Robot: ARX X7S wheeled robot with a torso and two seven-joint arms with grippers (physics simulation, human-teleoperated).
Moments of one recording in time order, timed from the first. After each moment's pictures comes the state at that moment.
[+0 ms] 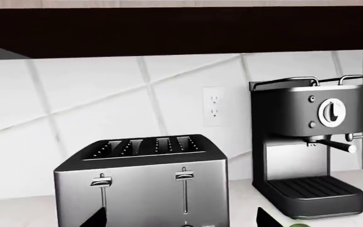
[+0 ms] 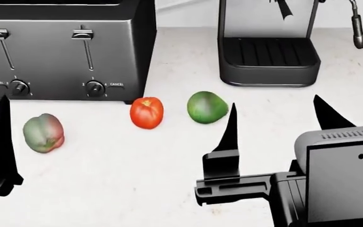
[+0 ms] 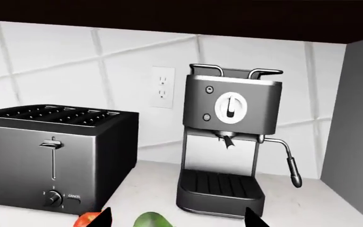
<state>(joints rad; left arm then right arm) -0.47 -0.33 -0.20 1.01 -0.72 -1.16 -0.30 0.62 0.35 0.26 -1.00 1.09 1.41 0.60</state>
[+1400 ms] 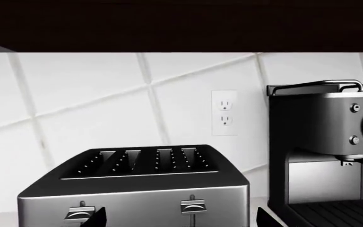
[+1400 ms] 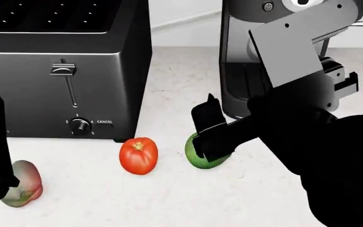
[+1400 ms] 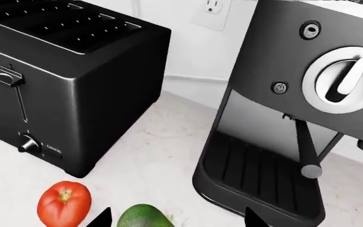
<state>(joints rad) -0.44 -0.39 -0.19 1.01 -0.85 -1.08 -0.44 1.18 0.59 -0.27 -0.29 1.42 1.44 0.63</state>
